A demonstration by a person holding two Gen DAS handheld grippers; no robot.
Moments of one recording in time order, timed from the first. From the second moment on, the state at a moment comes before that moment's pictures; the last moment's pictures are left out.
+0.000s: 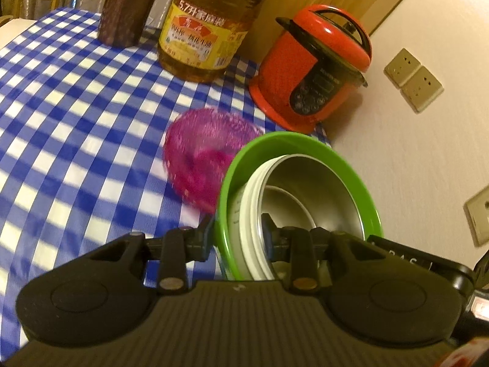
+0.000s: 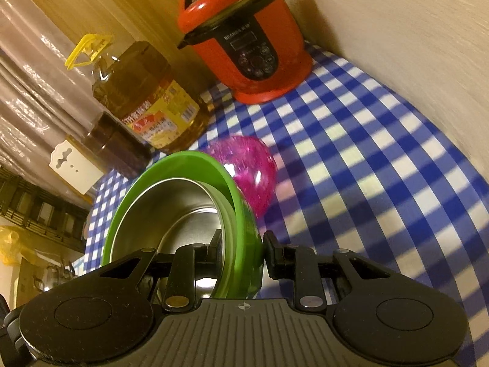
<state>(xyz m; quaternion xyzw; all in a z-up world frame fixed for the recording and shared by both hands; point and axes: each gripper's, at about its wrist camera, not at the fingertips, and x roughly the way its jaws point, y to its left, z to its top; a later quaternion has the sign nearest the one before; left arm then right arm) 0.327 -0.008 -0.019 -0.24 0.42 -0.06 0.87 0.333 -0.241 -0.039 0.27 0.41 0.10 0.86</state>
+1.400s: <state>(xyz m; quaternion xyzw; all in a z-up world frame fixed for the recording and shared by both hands) 0.466 0.029 -0.098 -0.23 0.44 -0.06 0.87 0.480 -0.208 -0.114 0.25 0.44 0.13 0.85</state>
